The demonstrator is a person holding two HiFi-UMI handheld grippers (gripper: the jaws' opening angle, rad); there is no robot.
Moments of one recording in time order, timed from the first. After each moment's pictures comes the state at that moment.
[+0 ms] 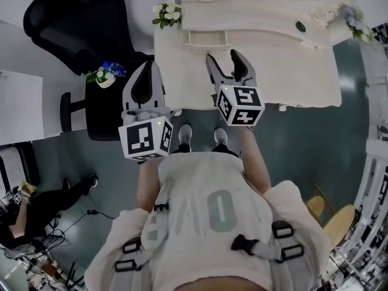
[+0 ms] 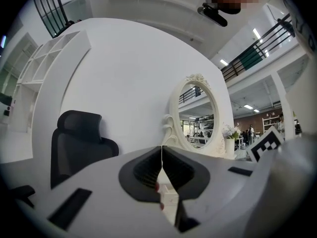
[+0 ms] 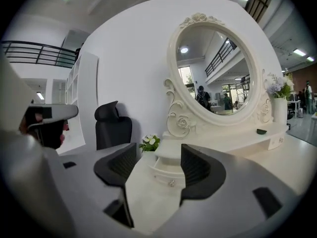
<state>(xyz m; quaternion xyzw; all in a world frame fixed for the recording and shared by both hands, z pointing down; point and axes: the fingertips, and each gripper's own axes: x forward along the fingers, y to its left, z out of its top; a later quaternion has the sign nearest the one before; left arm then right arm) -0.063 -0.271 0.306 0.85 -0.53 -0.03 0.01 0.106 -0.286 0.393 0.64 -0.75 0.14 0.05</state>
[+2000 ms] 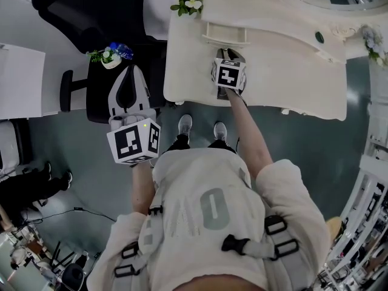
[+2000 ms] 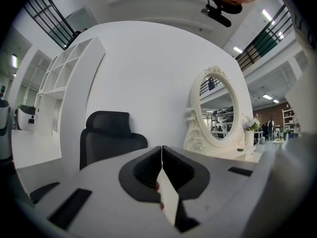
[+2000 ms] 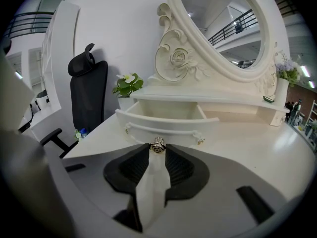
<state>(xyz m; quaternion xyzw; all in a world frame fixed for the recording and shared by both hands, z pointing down) -0.148 -0.267 0.332 0.79 -0.62 0.00 0.02 0.111 -0.361 0.582 0.66 -0.67 0.25 0.23</state>
